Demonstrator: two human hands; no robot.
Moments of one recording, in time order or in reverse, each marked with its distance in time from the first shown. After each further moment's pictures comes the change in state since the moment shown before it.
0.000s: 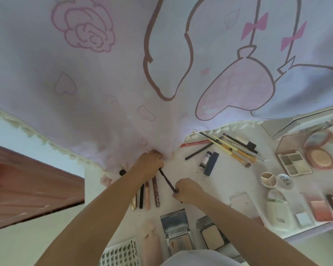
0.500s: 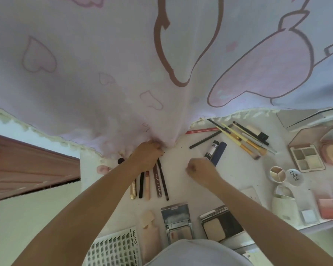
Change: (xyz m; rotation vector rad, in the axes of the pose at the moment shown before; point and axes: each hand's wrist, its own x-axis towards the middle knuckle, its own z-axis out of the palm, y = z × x) left_hand 0.012 -0.017 0.018 0.013 -0.001 0.089; right_hand 0.011 0.023 -0.025 0.087 0.216 0.039
